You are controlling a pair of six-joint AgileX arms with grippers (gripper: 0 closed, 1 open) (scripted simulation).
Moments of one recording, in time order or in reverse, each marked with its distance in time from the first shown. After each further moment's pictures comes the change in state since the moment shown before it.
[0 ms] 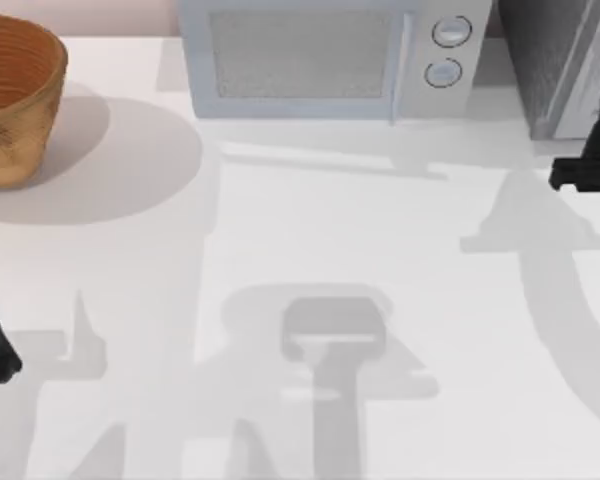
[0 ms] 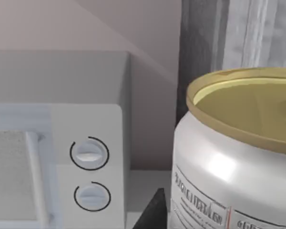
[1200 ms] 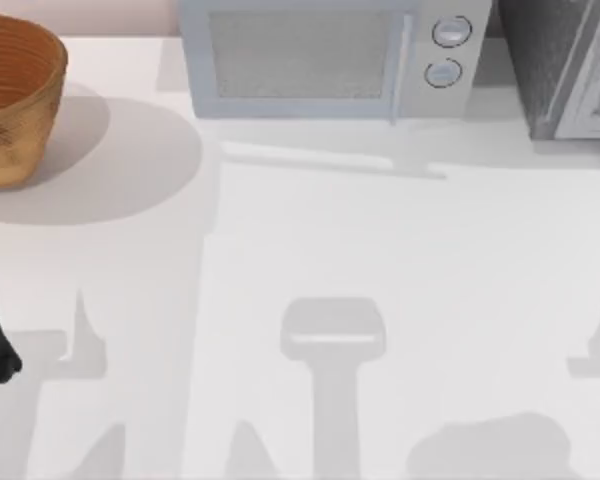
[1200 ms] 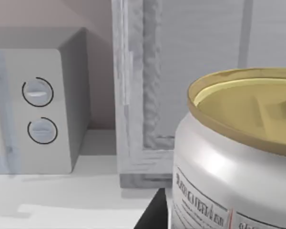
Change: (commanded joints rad) left arm 0.000 0.000 0.000 0.000 0.000 0.000; right arm -0.372 -1.153 -0.414 -0.682 -0.371 -0.019
